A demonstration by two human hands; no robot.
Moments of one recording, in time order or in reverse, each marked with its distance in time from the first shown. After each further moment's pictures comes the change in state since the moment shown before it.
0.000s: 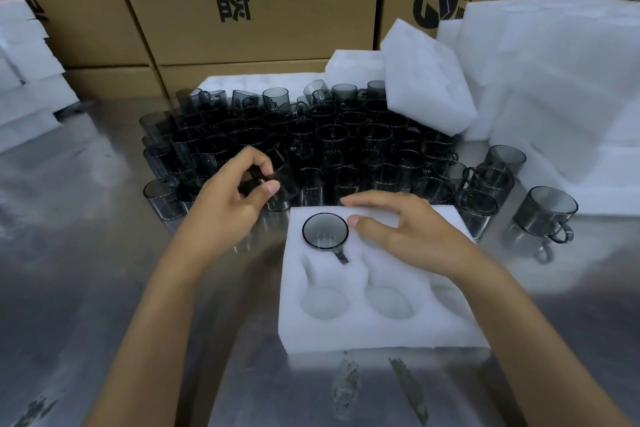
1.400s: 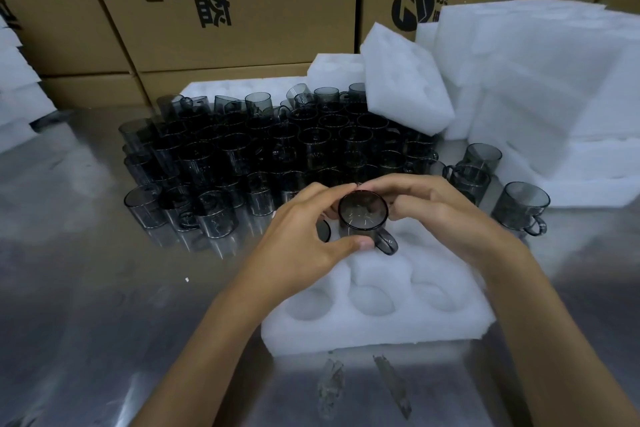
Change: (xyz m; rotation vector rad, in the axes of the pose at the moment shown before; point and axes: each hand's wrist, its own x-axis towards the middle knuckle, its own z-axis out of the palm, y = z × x) left_hand -0.023 0.054 0.071 -0.013 -0.190 0.107; right_hand -0.015 0.000 -0.047 0.424 -0.052 -0.039
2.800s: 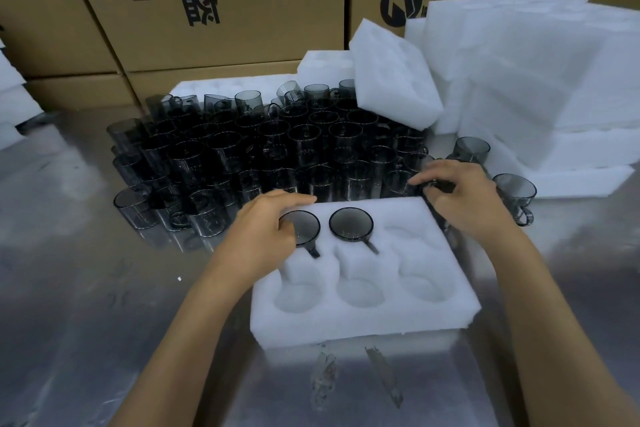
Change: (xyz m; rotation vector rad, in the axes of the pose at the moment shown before) left_hand 0.004 -0.027 -0.016 0.150 -0.029 -0.217; right_hand 0.002 0.048 -0.048 -0.613 0.483 0.110
